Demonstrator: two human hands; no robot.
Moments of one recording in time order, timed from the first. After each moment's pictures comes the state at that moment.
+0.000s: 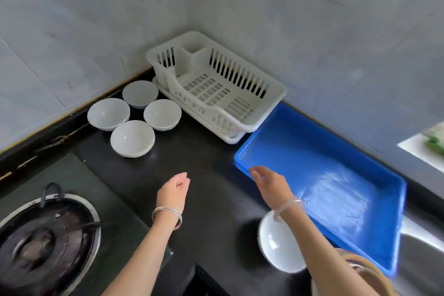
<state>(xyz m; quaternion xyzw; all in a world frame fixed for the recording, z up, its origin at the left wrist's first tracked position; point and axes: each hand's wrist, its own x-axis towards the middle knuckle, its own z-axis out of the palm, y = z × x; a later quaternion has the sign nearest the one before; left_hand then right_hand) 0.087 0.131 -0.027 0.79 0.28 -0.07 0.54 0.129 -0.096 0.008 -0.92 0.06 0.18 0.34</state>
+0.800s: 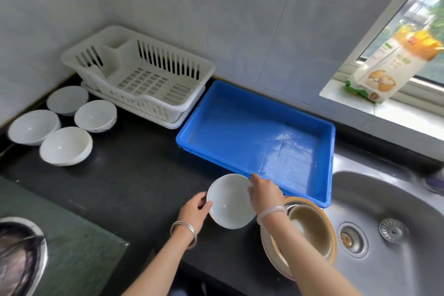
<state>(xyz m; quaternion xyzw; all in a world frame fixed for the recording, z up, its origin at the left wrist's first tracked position) 0.023 -0.021 -0.058 0.79 0.14 -0.27 0.53 0.035 -0.207 -0.022 -0.97 0.15 0.16 0.13</state>
